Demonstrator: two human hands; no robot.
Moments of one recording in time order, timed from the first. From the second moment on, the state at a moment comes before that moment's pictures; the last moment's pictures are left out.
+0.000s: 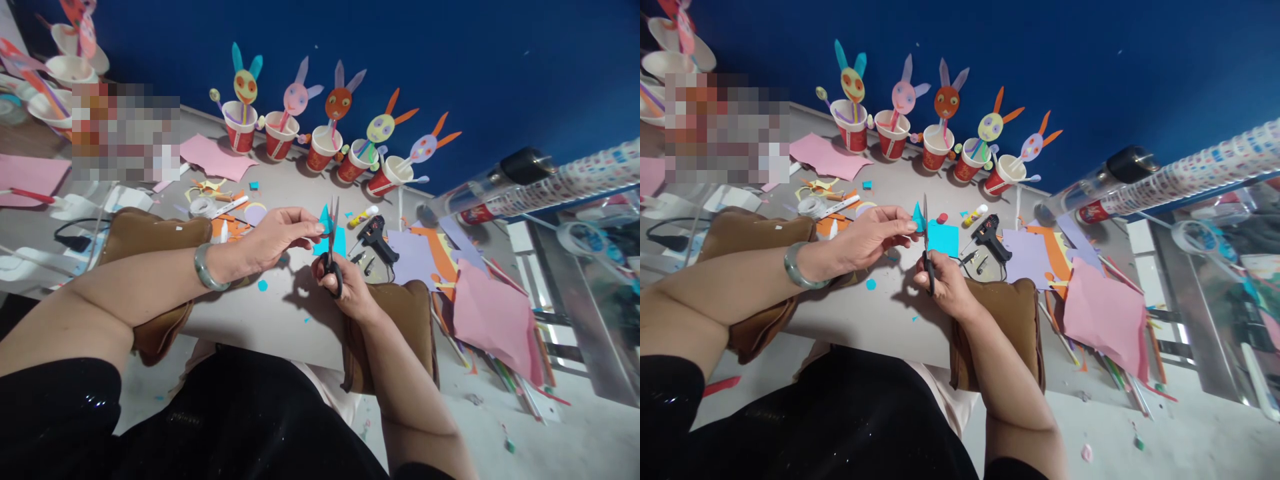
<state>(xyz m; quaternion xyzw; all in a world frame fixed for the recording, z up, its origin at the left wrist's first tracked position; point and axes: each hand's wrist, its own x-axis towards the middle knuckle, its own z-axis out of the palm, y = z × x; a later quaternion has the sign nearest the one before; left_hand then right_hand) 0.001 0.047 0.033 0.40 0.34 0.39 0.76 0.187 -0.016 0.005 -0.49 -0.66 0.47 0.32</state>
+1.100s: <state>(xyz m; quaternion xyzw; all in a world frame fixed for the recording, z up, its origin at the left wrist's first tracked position) -0.003 0.050 0.038 0.45 0.33 0.42 0.71 0.190 -0.016 0.006 -0.47 -0.67 0.47 0.32</state>
